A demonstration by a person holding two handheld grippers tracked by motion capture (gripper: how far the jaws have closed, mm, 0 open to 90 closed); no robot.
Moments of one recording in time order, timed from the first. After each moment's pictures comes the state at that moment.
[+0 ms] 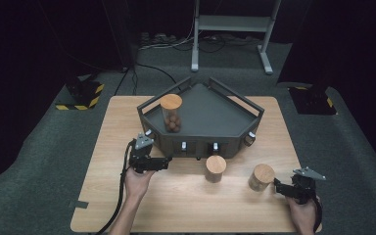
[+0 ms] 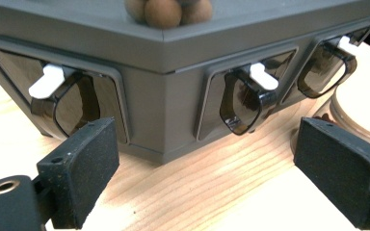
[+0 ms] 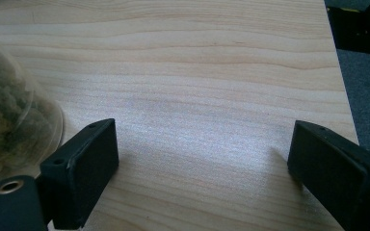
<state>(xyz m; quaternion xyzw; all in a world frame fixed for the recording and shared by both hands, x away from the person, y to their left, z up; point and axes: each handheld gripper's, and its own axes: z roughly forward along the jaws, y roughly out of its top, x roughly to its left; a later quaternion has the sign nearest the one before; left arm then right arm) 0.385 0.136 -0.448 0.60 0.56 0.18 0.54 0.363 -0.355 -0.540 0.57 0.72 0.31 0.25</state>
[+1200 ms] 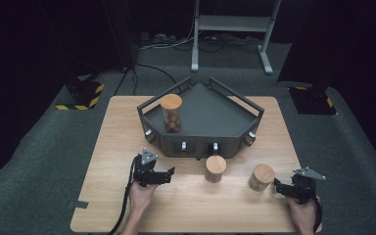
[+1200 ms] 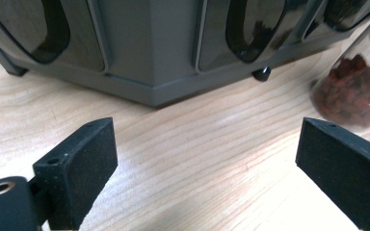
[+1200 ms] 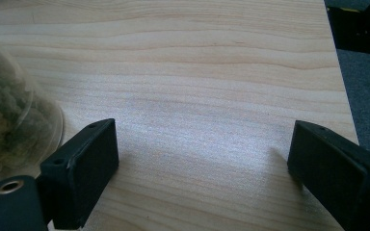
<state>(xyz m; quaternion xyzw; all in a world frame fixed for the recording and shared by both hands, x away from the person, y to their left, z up) 0.369 0.130 -0.505 0.61 0.58 0.18 0.51 0.363 -0.355 -0.540 0.57 0.72 0.31 0.25</state>
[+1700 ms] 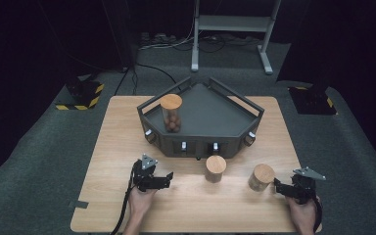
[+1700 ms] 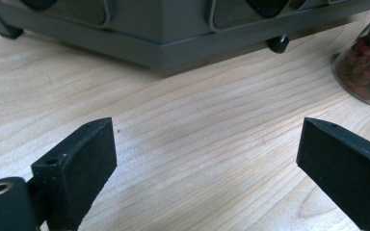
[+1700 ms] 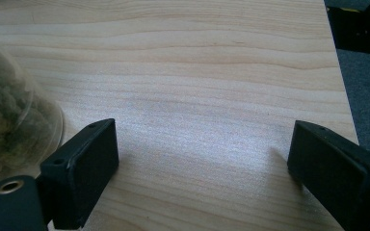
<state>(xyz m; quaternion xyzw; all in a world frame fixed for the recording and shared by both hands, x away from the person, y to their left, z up) 0.366 0.134 -0.529 0.61 0.59 0.18 0.50 0.363 -0.355 -0.540 0.57 0.72 0.31 0.25</state>
